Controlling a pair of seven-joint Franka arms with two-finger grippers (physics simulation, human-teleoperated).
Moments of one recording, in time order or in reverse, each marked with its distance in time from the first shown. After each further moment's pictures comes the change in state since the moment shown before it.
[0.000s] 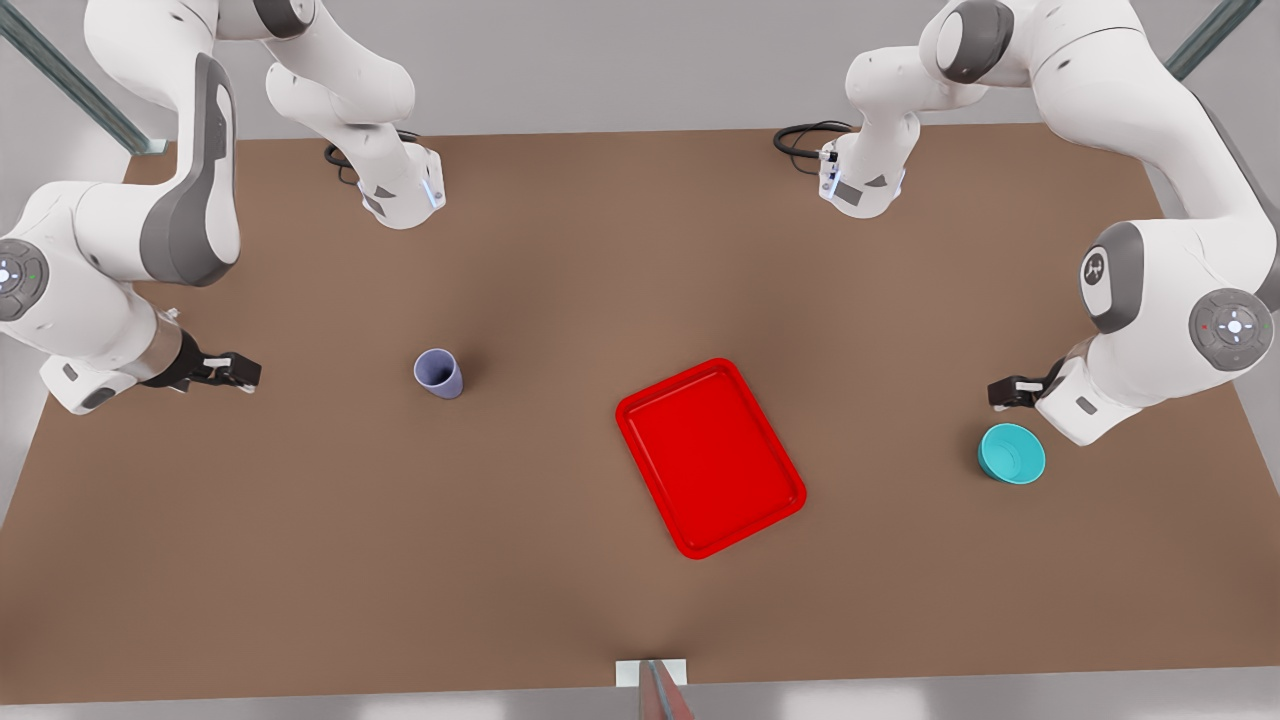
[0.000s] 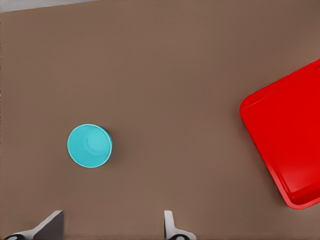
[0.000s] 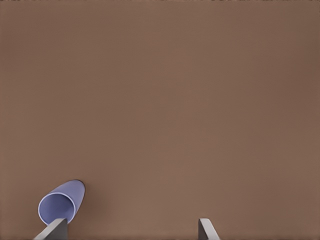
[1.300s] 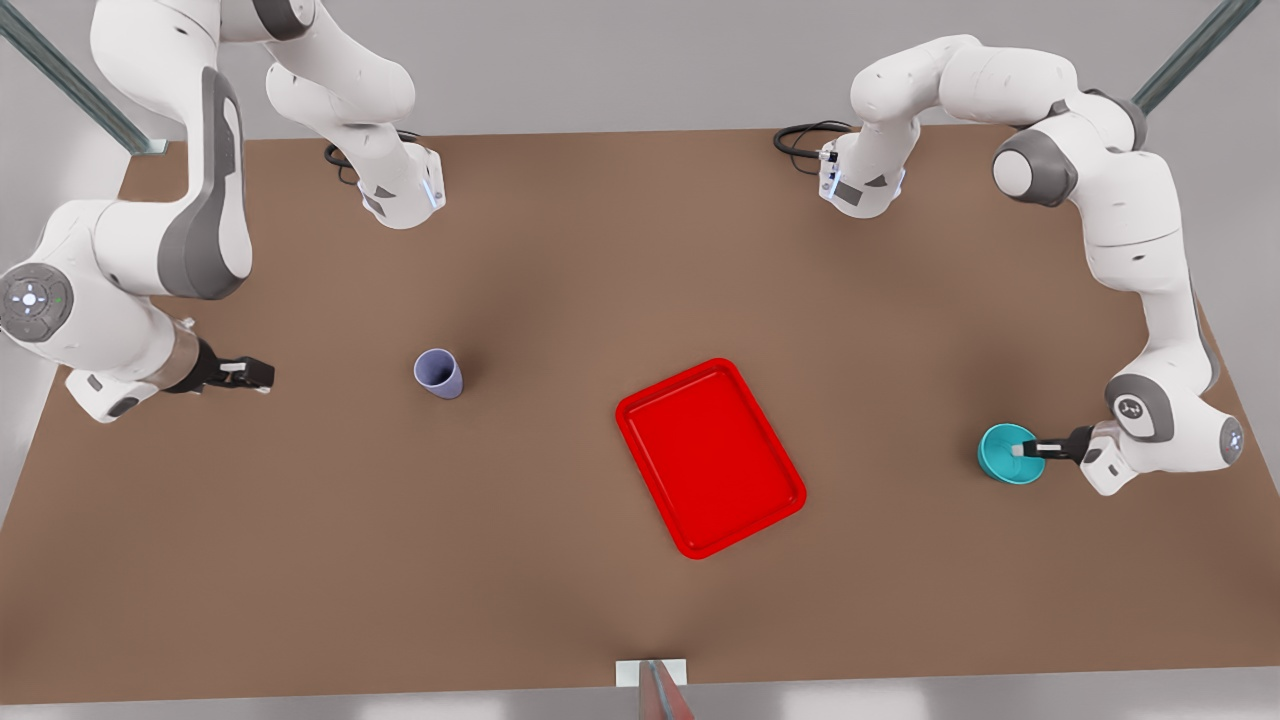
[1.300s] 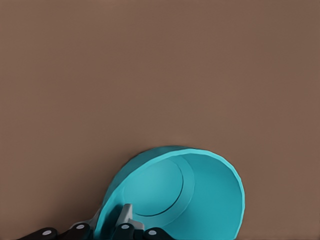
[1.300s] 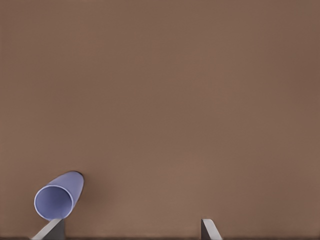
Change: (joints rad) left arm 0.379 0.496 0.067 -0.129 -0.352 0.396 0.497; right arm 0.000 0.005 0.002 -0.060 0.008 0.011 -0.011
